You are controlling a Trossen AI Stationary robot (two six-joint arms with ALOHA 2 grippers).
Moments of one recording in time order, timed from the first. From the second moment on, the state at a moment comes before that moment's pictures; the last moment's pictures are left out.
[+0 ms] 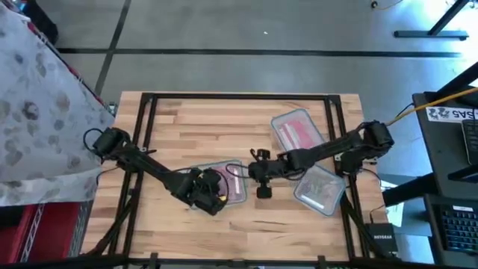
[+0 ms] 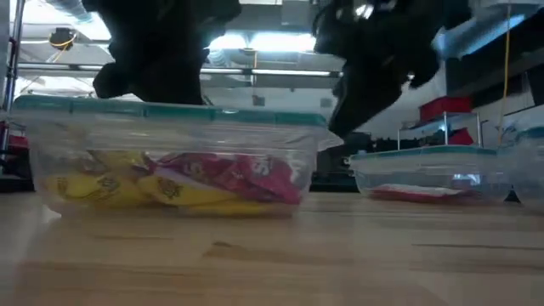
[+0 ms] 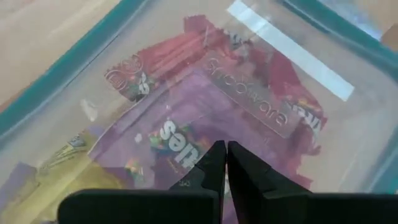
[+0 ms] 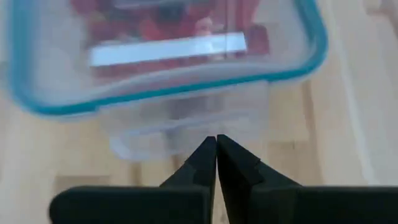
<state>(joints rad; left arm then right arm) -0.45 1.78 1.17 -0.64 -0.55 -1.23 0.20 1.70 1.01 -0.26 0.13 0.17</state>
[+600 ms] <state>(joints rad) -0.47 1.81 0.97 -0.20 -0.62 -1.28 0.21 1.74 1.01 -0.21 0.19 0.18</state>
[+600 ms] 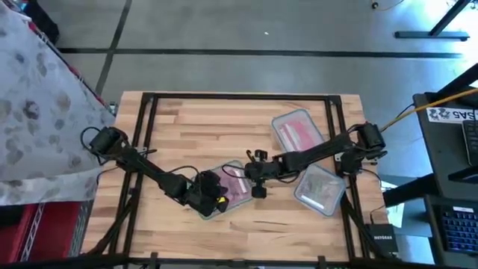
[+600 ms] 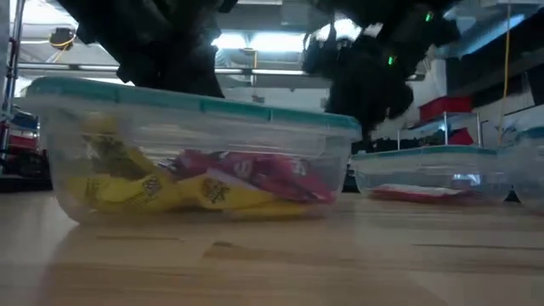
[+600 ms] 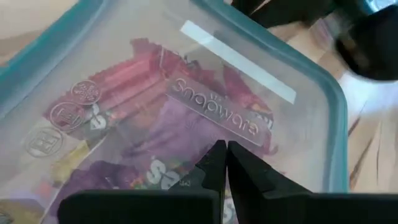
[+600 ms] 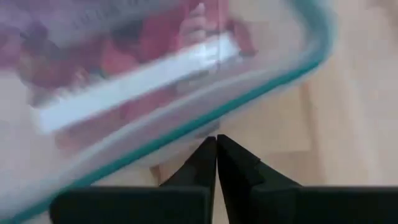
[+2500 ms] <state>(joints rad) -0.54 1.79 1.19 -0.75 -0.65 -1.57 0.19 1.90 1.01 0.34 0.17 0.13</state>
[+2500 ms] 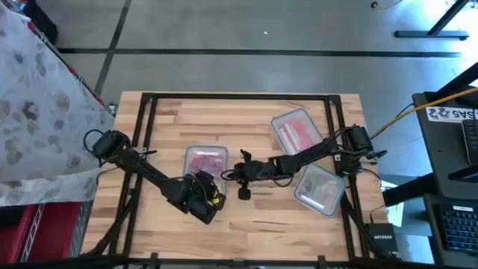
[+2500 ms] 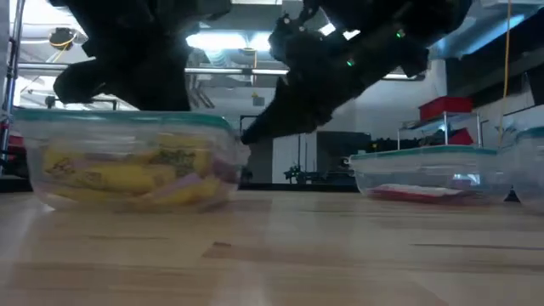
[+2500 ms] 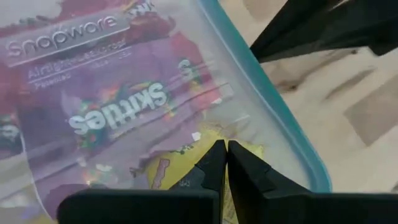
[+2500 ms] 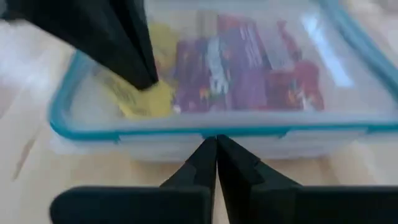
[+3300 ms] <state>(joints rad) -0.57 1.79 1.19 -0.96 -0.65 -1.65 -0.11 1.18 0.79 -0.86 0.51 0.24</state>
